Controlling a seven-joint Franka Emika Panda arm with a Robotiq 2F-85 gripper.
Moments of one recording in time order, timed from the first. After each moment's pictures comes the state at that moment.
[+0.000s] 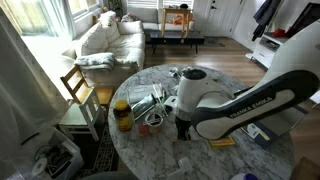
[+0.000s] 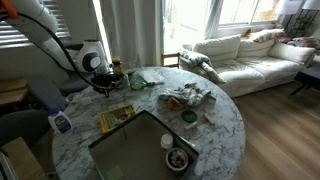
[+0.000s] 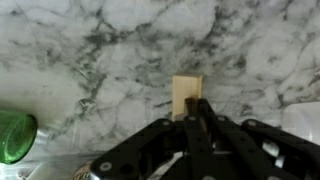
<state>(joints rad) 0.04 0.48 0.23 -2.07 -0.20 2.54 -0.73</state>
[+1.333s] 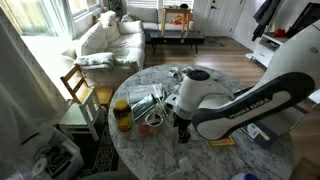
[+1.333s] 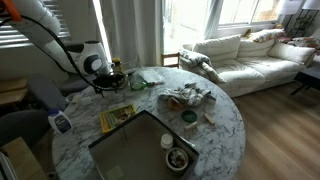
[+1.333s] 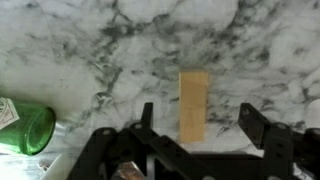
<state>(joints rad) 0.03 0.49 0.22 -2.08 -0.20 2.64 -0.73</state>
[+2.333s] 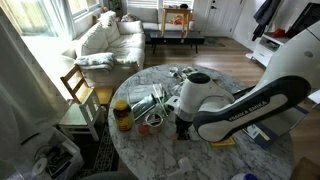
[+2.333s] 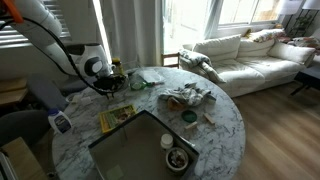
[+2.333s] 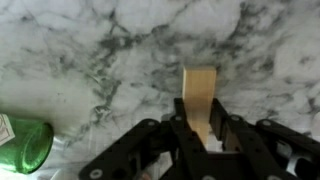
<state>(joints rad) 0.04 0.50 0.20 -2.09 -0.21 2.65 -0.71</state>
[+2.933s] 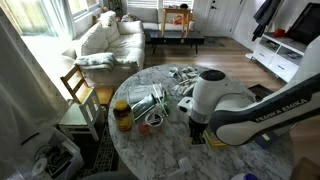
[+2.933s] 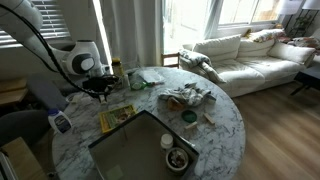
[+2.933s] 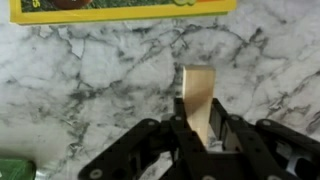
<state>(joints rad) 0.03 0.33 0.20 -2.27 -0.18 2.59 -0.69</state>
